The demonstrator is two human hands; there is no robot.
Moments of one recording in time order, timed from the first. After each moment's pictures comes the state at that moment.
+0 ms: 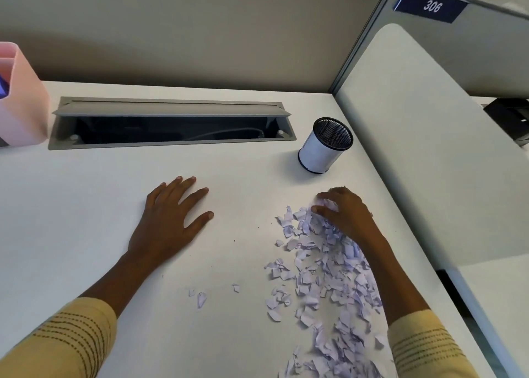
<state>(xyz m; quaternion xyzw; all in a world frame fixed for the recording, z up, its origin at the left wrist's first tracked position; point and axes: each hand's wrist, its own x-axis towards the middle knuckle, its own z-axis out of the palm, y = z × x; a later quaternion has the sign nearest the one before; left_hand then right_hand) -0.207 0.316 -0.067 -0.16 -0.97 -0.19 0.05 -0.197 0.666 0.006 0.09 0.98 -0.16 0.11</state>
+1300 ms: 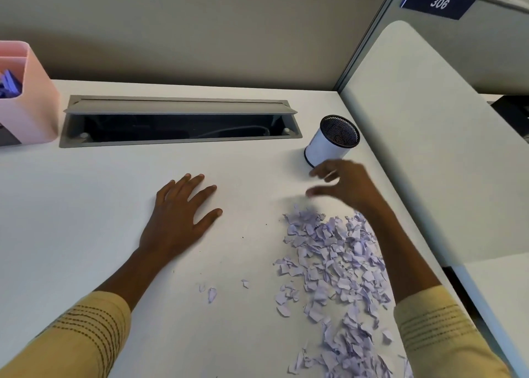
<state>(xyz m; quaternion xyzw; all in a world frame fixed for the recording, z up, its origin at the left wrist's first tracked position) -0.208 0.315 -0.068 -0.16 -0.97 -0.19 0.05 -0.221 0.633 0.059 0.02 0.96 -0.27 0.07</state>
